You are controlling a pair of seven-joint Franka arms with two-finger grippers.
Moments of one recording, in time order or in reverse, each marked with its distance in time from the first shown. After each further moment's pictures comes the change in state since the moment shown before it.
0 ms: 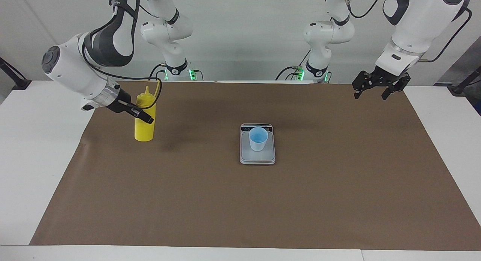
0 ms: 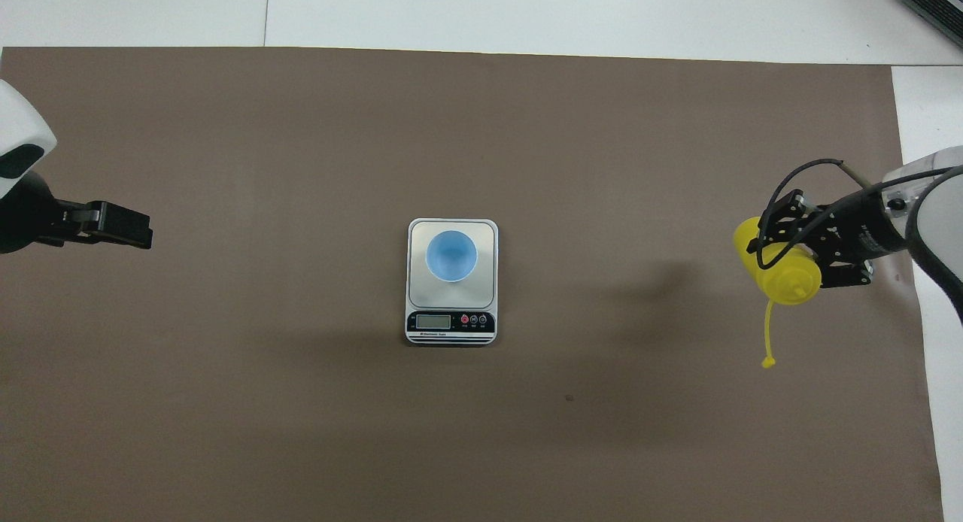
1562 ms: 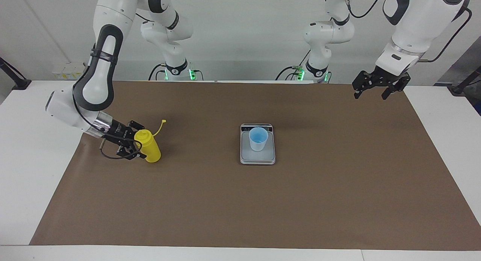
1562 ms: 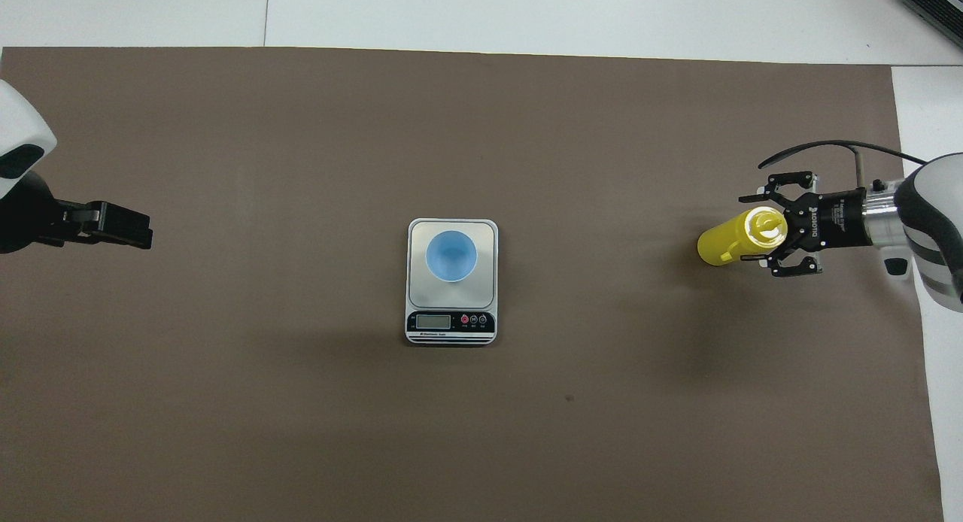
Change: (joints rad) left arm 0.000 0.000 0.000 0.000 0.000 0.000 0.000; right arm -0.144 0.199 -0.013 -0.095 0.424 0.234 0.360
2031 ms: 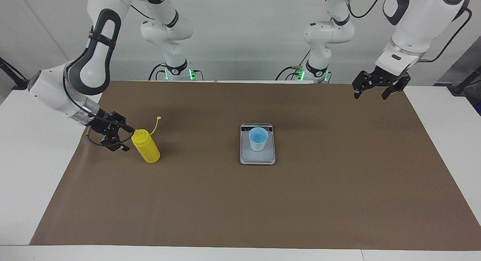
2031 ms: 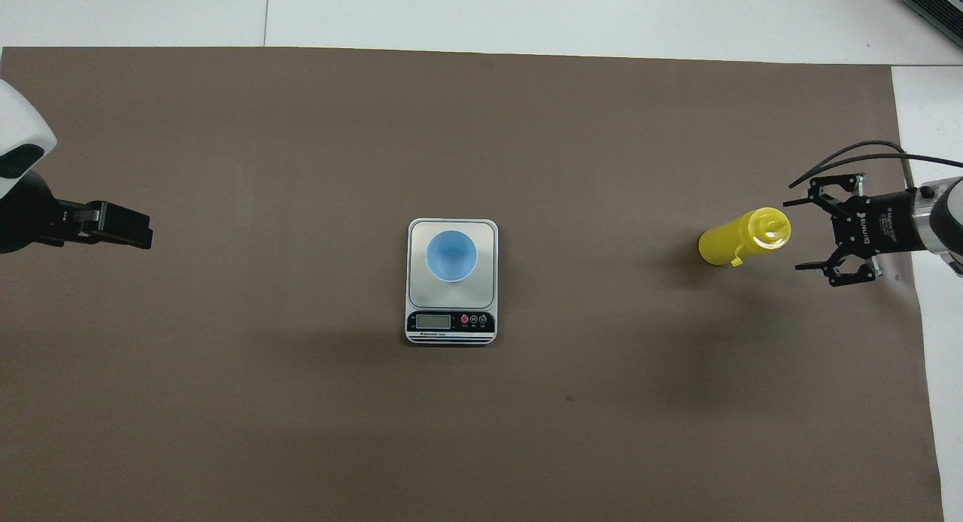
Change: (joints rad) left arm 0.000 0.000 0.000 0.000 0.000 0.000 0.000; right arm -0.002 -0.092 -0.021 -0.002 -0.269 0.020 -0.198
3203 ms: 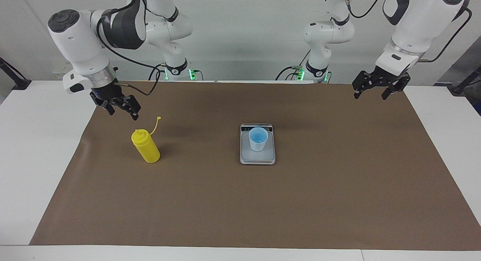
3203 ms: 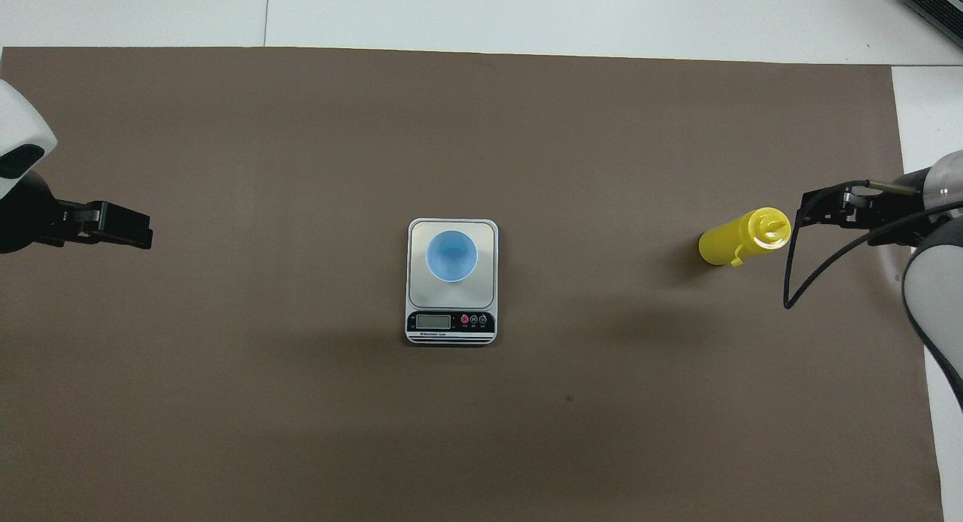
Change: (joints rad) left arm 0.000 0.000 0.000 0.000 0.000 0.000 0.000; right arm 0.247 -0.263 0.024 0.074 -0.556 -0.063 -0.507
